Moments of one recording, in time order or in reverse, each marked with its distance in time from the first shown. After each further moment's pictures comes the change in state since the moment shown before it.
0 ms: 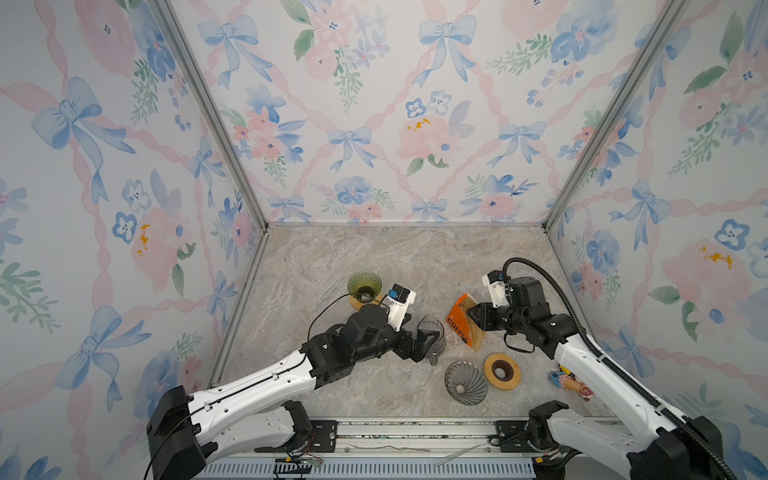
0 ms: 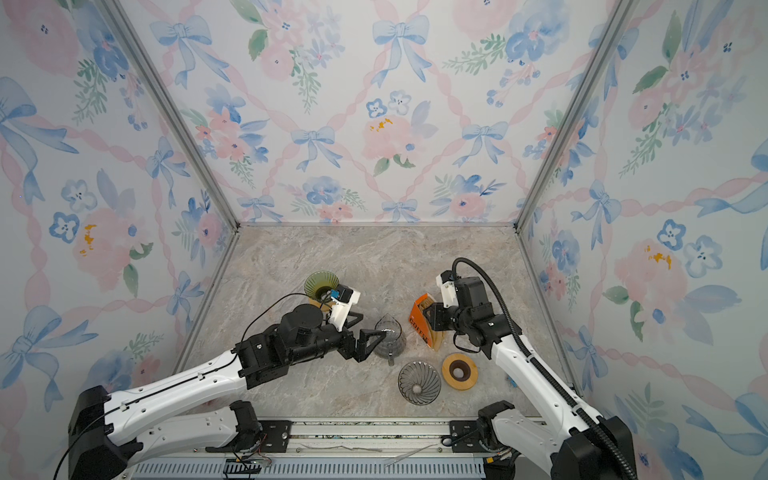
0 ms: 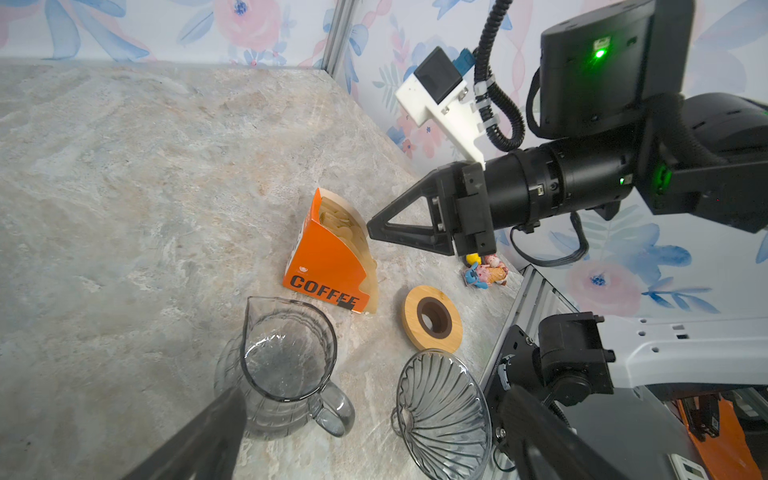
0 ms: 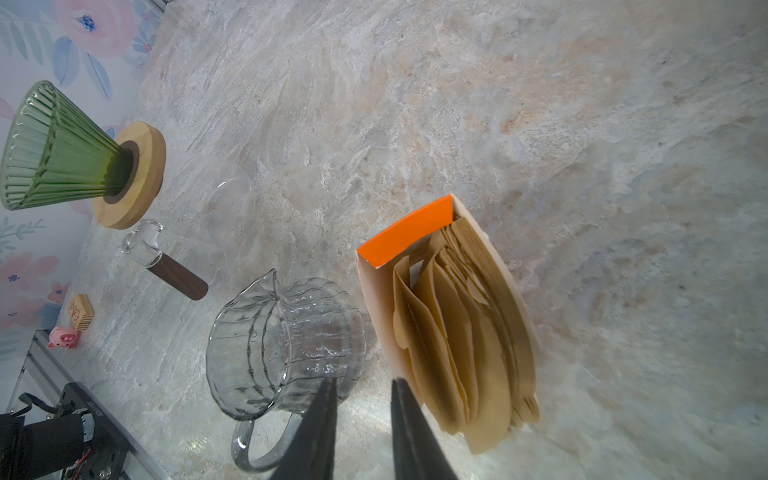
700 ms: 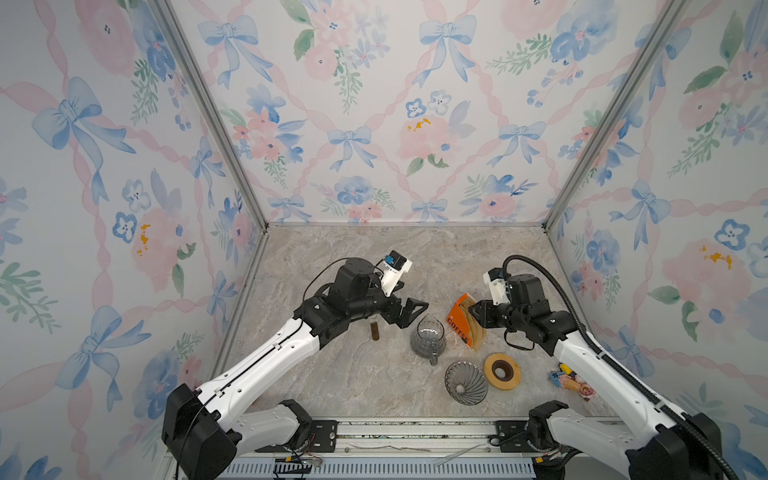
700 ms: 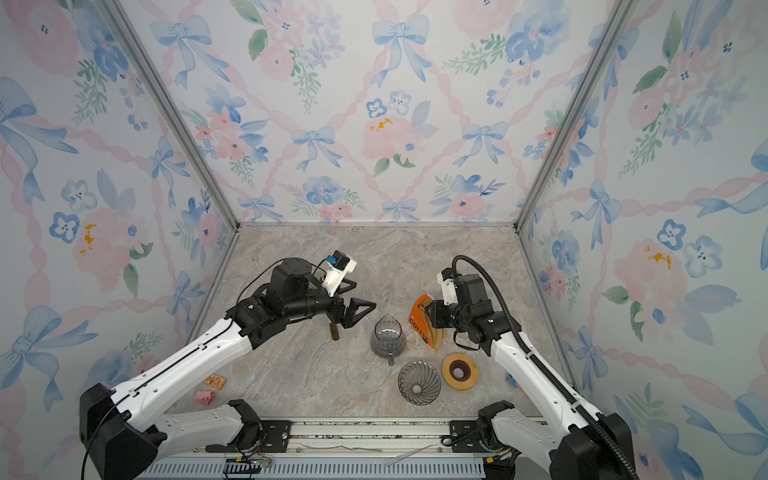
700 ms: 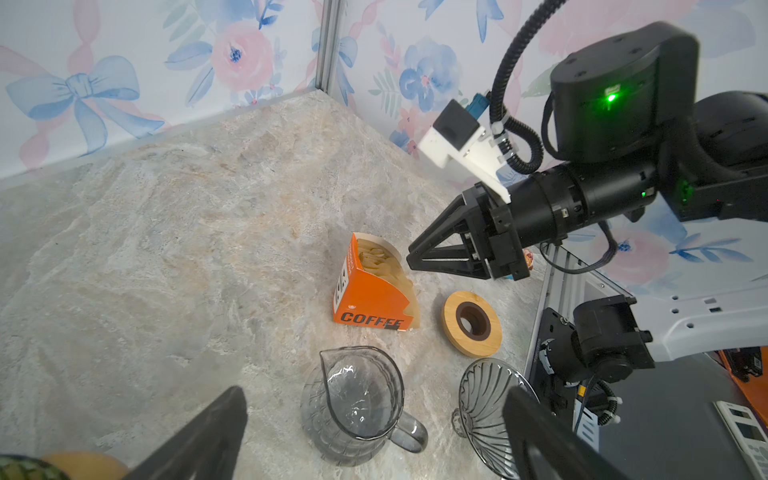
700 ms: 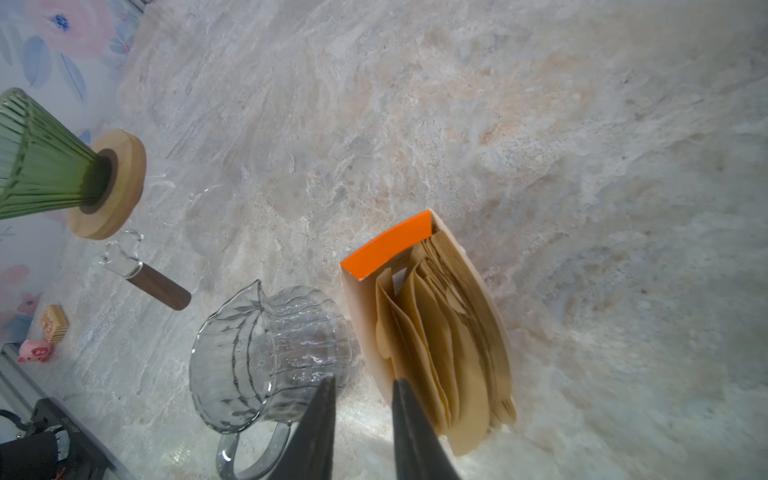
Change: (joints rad) left arm 0.251 0.123 0.251 -0.202 0.282 0.302; right arm 0.001 -0.001 0.030 -0.019 0.044 -0.014
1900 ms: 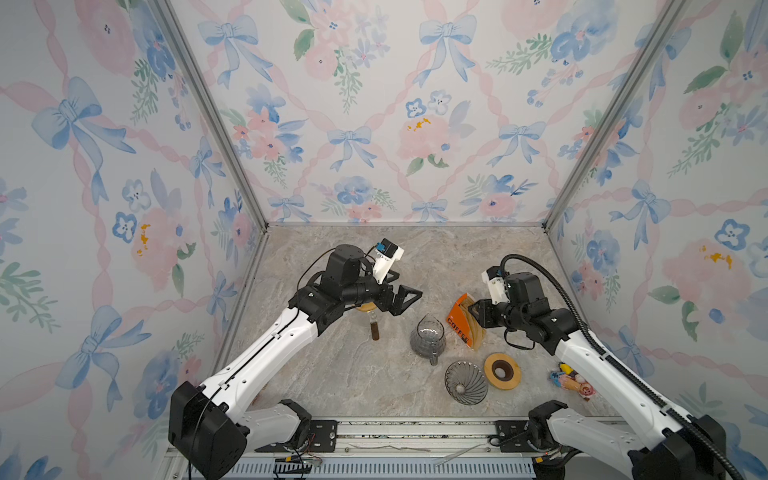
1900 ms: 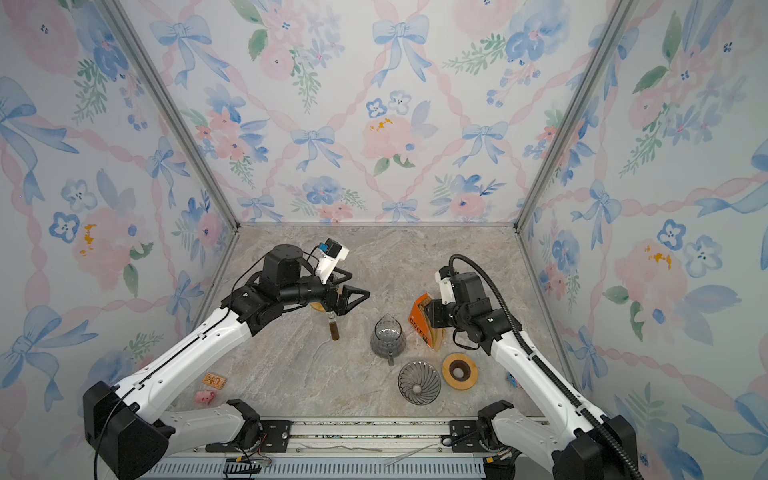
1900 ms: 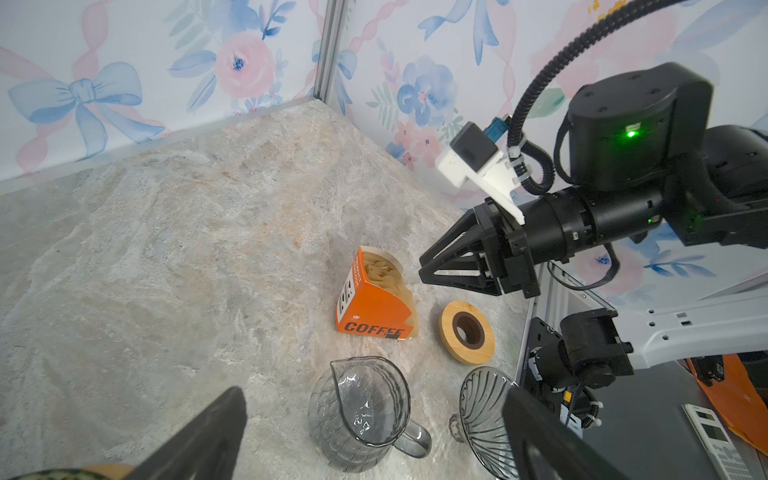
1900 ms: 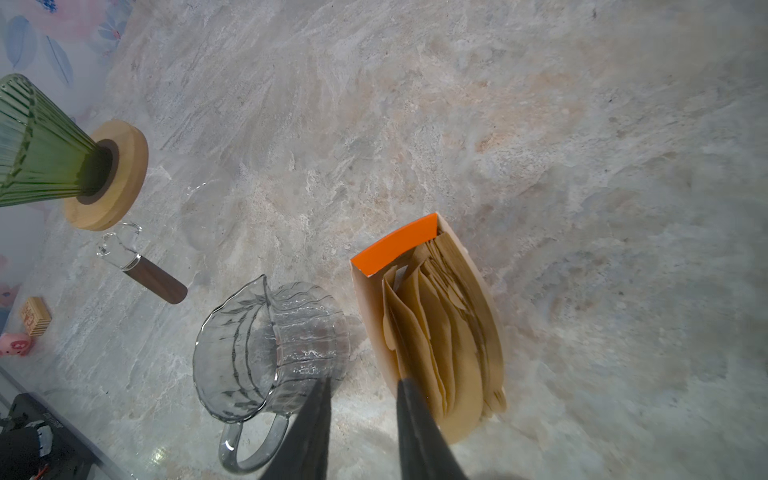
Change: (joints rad) left arm 0.174 0.065 0.095 -0.043 0.199 0.043; right arm 0.039 0.024 0.047 -0.054 0.041 -0.018
